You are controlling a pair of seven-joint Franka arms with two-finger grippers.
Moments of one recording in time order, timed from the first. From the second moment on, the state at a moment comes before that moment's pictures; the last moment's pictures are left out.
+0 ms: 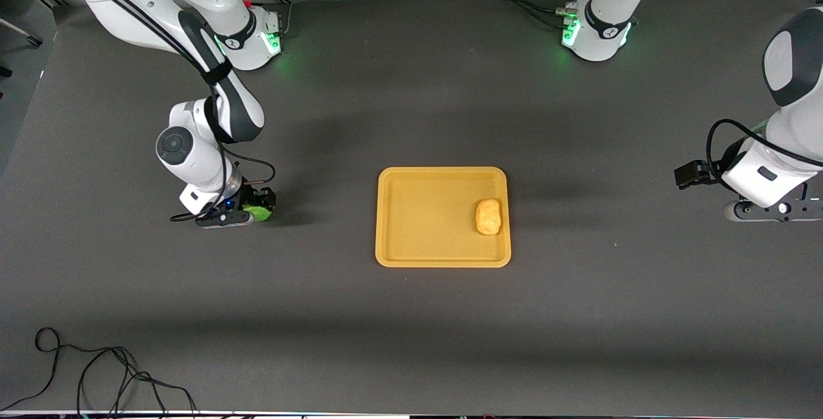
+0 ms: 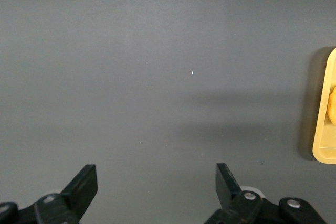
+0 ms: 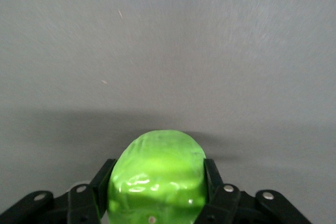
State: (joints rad) left arm 0.13 0.13 -0.19 -1.69 0.12 1.74 -0.08; right arm 0.22 0.29 -0.04 -2.29 0.04 2.64 0.09
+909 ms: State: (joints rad) left arm 0.14 0.16 -0.20 -1.64 0.06 1.68 0.01; right arm 0.32 0.18 -0.04 -1.56 0.05 1.74 0.30
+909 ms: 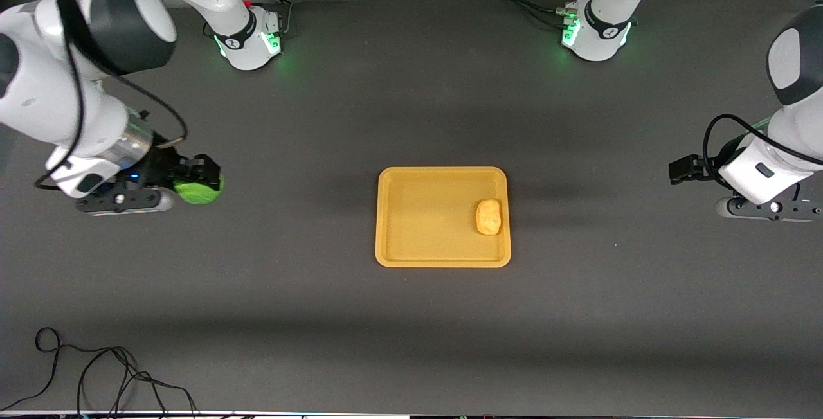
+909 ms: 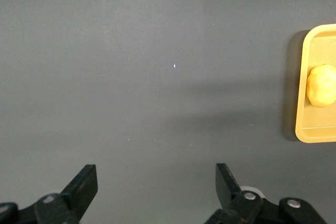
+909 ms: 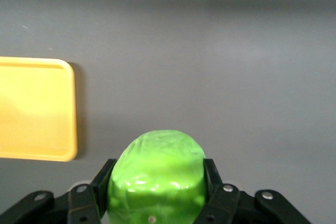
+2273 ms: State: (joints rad) left arm 0.17 0.12 -0.20 -1.61 0.06 1.70 0.04; right arm 0.81 1.05 -0.03 -0.98 0.00 2.09 1.01
